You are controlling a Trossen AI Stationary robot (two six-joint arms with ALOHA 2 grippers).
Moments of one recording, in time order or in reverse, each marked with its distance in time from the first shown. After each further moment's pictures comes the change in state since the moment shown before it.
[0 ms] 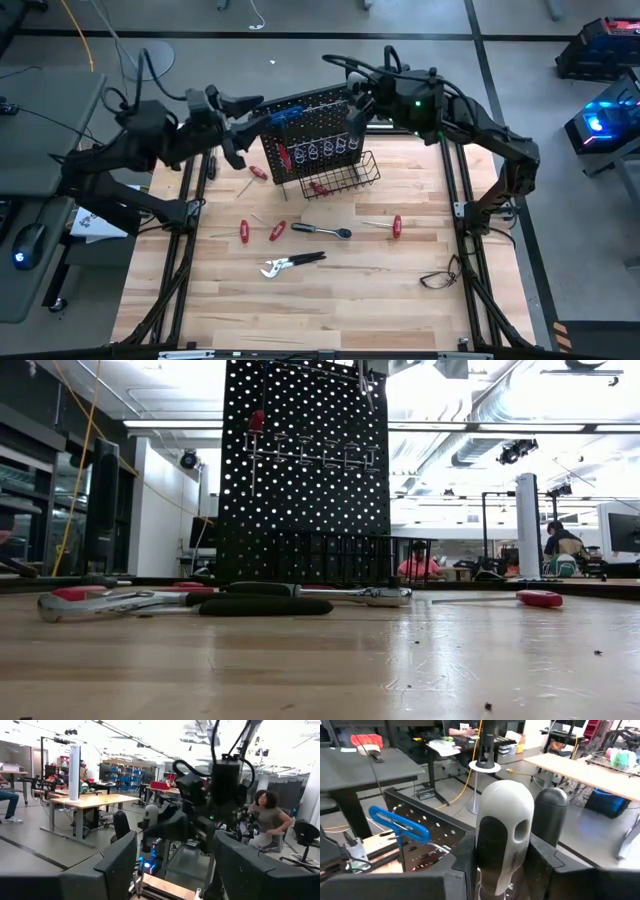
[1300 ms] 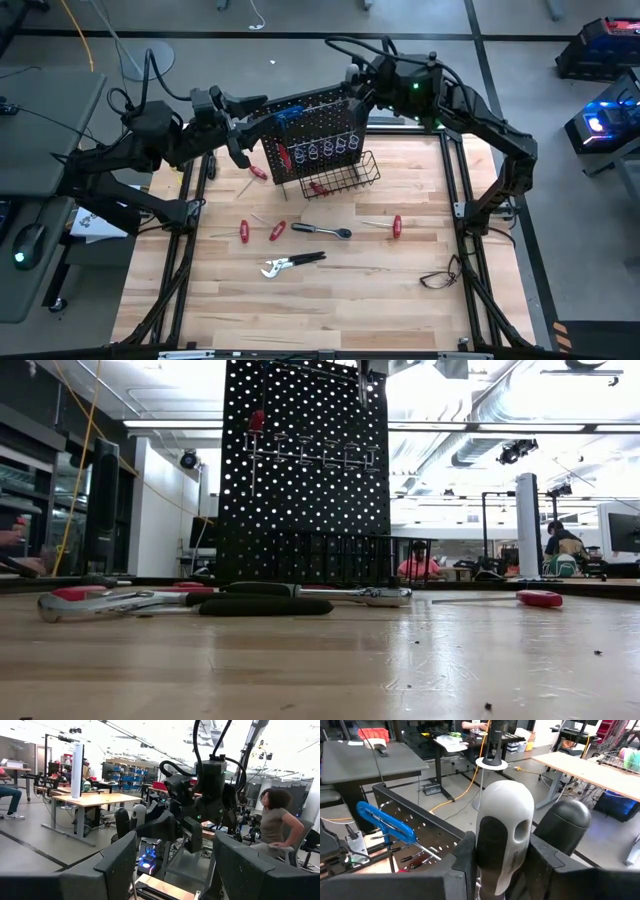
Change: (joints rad) left arm 0.000 0.018 0.000 0.024 -0.019 -0.021; right arm -0.120 0.010 -0.001 0.010 -0.154 -0.054
